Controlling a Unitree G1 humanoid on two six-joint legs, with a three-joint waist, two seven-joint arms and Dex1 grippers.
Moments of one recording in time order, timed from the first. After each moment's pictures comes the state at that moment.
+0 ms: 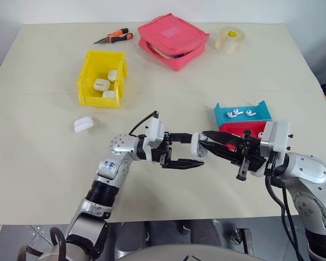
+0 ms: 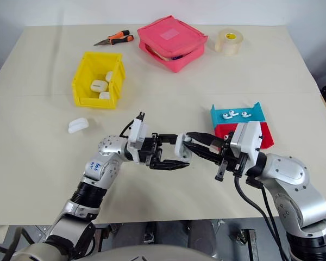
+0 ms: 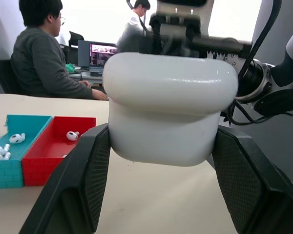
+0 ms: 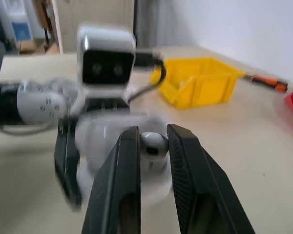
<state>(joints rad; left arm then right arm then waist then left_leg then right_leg) -0.47 0.19 -0.21 0.08 -0.45 0.13 -1.21 -0.01 -0.68 -0.14 -0.60 0.66 0.33 0.87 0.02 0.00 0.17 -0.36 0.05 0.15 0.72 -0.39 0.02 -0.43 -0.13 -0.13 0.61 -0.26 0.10</state>
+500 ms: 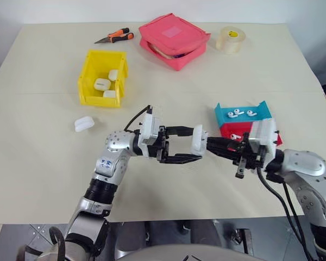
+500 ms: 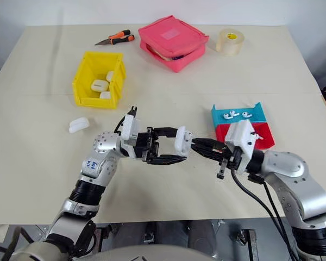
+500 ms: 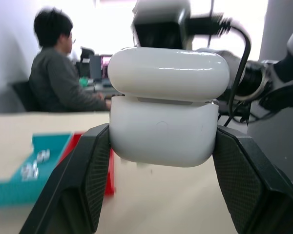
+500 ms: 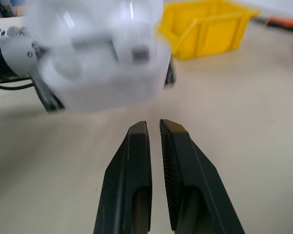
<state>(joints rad) -0.50 0.16 -0.18 0.08 -0.45 0.04 -1.23 -0.10 -0.73 -0.08 -0.51 0.65 0.44 0.88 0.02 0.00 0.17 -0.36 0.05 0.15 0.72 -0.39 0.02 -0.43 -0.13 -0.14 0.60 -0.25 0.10</state>
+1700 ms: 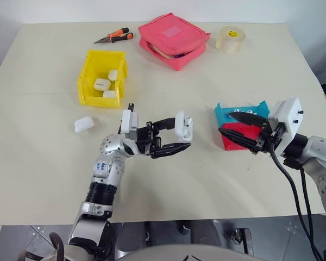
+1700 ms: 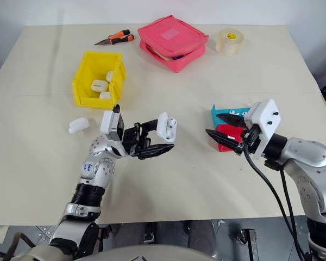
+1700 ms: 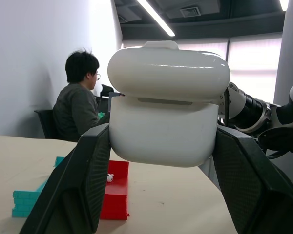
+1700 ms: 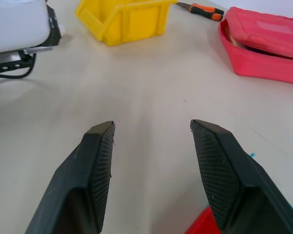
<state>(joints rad) -0.45 0.13 -0.05 0.16 -0.58 0.02 -1.26 -0.14 -0.79 -0.24 -0.50 0.61 0.55 0.77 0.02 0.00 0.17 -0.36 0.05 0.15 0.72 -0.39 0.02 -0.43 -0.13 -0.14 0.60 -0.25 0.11</state>
